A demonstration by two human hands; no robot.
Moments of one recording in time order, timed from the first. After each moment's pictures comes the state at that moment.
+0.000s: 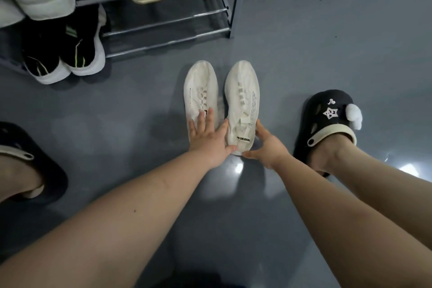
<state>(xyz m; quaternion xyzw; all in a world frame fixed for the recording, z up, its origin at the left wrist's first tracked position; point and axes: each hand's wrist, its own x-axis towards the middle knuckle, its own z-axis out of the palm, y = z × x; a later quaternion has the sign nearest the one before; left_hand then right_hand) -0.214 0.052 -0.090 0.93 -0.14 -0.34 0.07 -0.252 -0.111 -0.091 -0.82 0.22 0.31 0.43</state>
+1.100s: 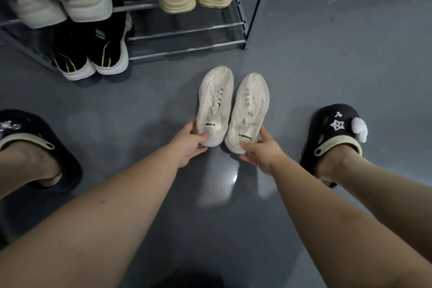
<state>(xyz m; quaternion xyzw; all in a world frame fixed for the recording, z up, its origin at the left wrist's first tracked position) -0.204 0.122 -0.085 0.61 0.30 -0.35 0.65 -0.240 -0.065 -0.078 -0.52 0.40 0.24 0.72</state>
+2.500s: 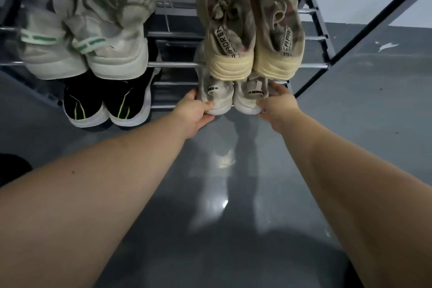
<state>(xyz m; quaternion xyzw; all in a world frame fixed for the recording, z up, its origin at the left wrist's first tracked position) 0.023 0.171 -0.089 0.56 0.31 -0.21 0.74 0.046 -0.008 -0.084 -0.72 0.30 0.14 0.61</state>
